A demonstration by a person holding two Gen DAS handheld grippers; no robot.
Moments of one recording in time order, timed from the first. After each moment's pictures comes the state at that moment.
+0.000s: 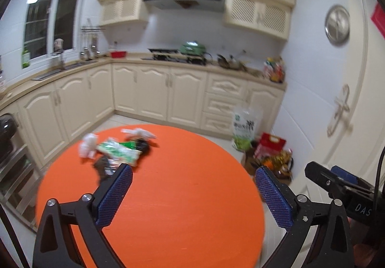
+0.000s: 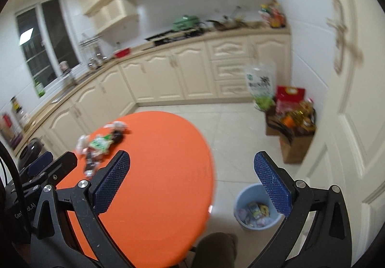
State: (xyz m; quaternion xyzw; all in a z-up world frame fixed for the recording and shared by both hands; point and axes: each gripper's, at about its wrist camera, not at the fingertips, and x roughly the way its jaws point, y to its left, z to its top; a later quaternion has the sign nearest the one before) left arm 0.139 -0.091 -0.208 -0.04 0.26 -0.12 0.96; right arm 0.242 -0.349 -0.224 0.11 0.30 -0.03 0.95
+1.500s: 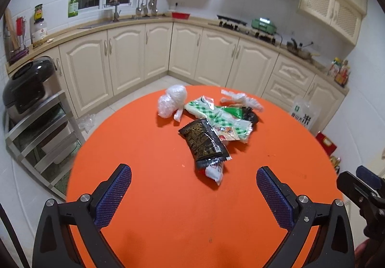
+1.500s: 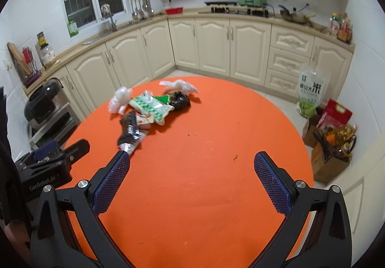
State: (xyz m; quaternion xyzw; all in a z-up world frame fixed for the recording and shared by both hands) left arm 0.211 0.037 -0.250 -0.09 0.37 0.02 0.92; right arm 0.356 -0.203 -0.298 0.01 0.39 0.08 0.92
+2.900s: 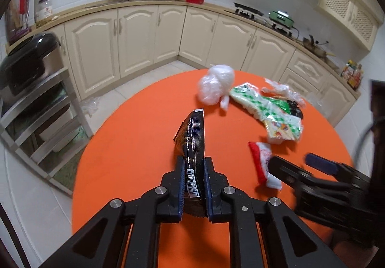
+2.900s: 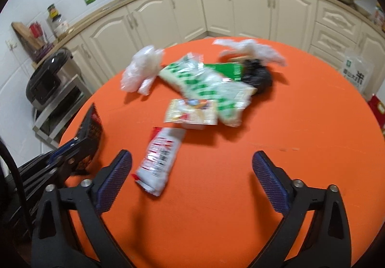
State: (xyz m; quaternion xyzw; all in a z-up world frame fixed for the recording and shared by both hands) left arm 0.323 0.157 -0.287 -0.12 0.40 0.03 0.91; right arm 0.452 -0.082 -0.391 -0.01 0.47 0.17 0.86
